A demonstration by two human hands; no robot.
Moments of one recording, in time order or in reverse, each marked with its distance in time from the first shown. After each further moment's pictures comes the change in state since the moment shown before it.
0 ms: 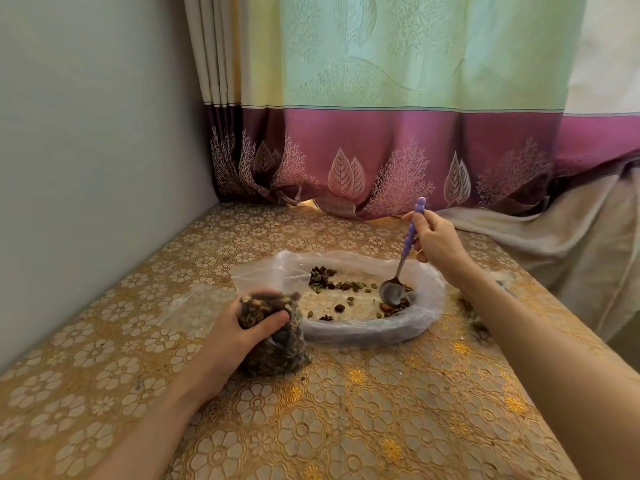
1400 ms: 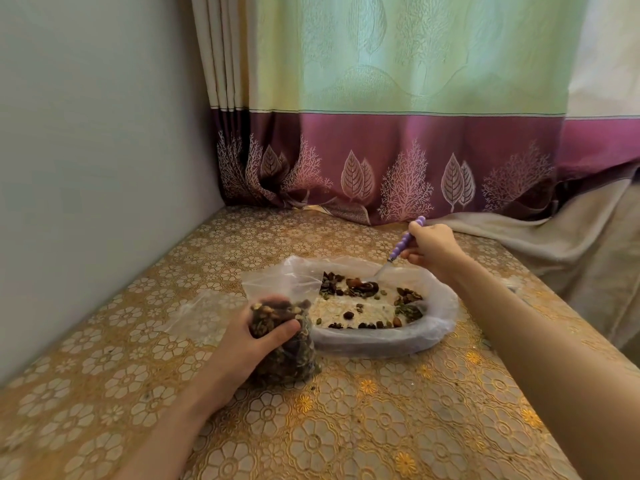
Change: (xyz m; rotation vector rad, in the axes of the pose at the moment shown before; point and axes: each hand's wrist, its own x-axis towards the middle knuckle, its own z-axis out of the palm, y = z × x) left_hand 0.001 -0.002 -0.001 0.033 -0.008 -0.024; right_hand 0.015 -0.011 0.021 0.157 0.041 0.384
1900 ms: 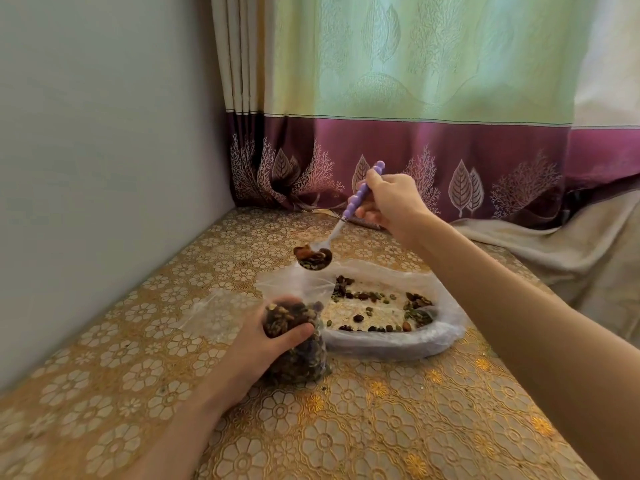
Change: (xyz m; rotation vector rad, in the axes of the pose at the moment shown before) left_hand -0.001 0.002 -0.002 0.010 -0.032 -0.021; right_hand -0.039 -0.072 0.069 0.124 -0.212 -0.270
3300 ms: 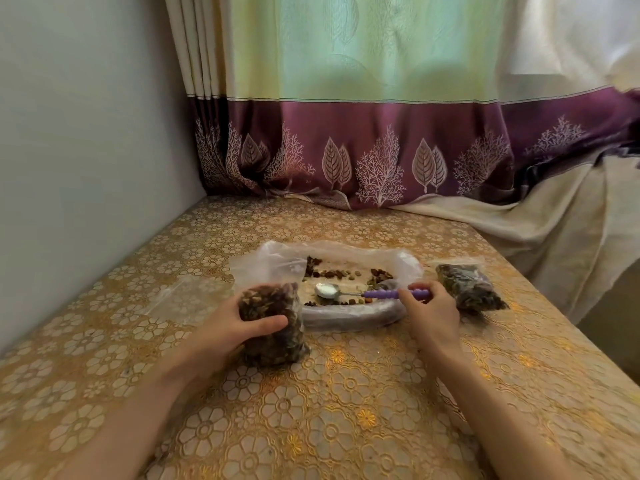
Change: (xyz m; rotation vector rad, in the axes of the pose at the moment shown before) left_hand -0.007 0.017 0.010 -0.033 -0.220 -0.122; right_hand -0.122 0.125 -0.097 -0.410 0.441 0.119
